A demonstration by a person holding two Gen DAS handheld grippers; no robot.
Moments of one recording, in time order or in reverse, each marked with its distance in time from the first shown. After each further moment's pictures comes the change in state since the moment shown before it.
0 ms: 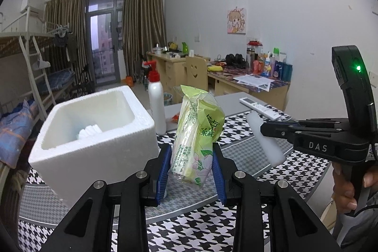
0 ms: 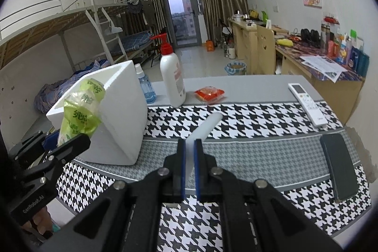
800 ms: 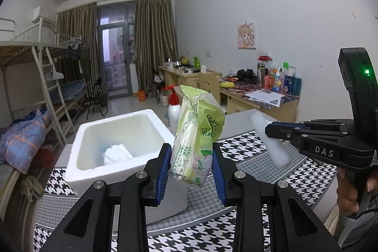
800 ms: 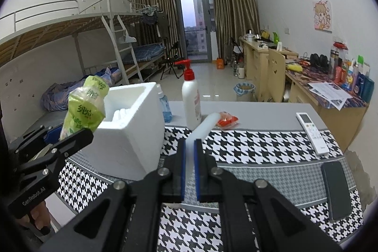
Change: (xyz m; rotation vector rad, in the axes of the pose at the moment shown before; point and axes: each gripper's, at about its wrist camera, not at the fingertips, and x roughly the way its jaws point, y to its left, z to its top) left arm -0.031 0.016 0.016 0.002 -0.091 0.086; right arm -0.018 0.029 0.021 -0.087 -0.095 0.041
